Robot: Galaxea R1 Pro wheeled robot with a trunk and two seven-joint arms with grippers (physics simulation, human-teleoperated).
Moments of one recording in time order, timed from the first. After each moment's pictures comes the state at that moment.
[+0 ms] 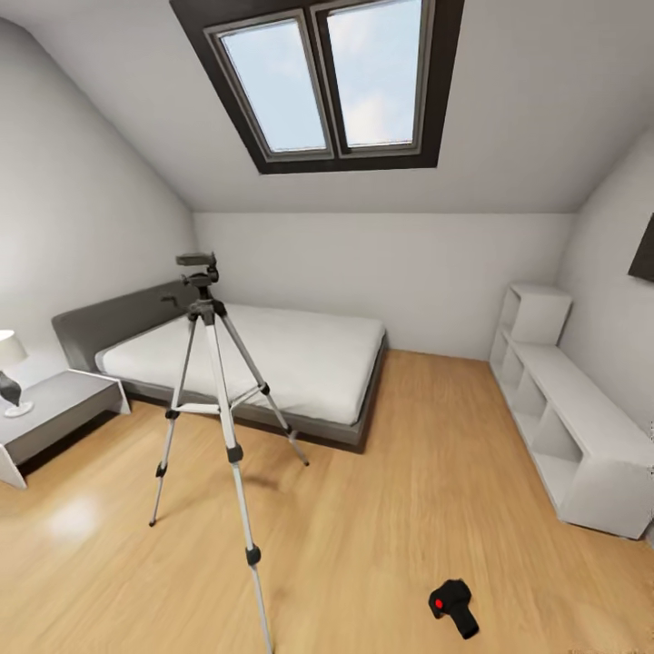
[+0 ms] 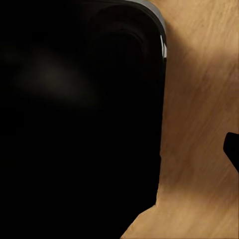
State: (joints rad) left arm 0.00 -0.01 0.02 -0.02 0.02 -0.03 0.00; right arm 0.00 -0.01 0.00 0.00 0.00 -0.04 0.00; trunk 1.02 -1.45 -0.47
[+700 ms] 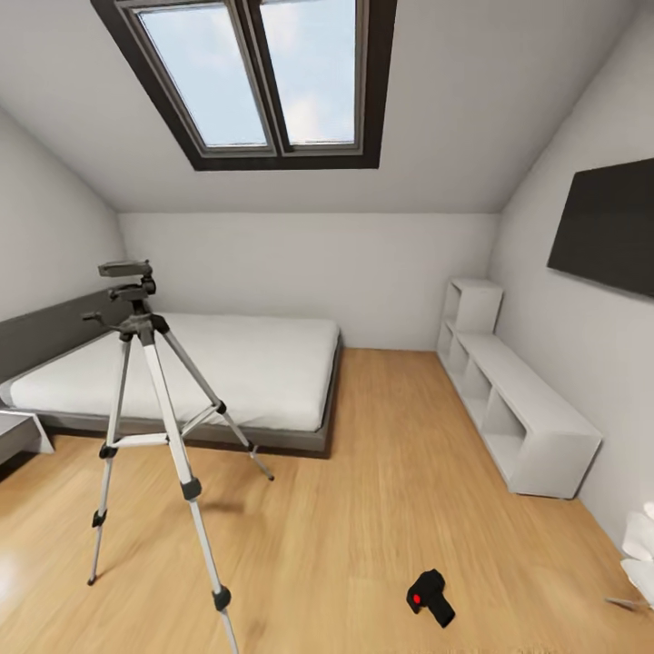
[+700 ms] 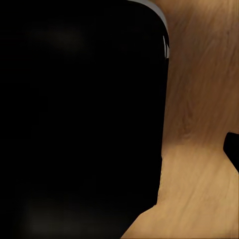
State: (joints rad) left arm 0.00 -0.01 0.02 -0.02 0.03 -0.04 0.00; right arm 0.00 -0.01 0.01 0.00 0.01 -0.04 0.00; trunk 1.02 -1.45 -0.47
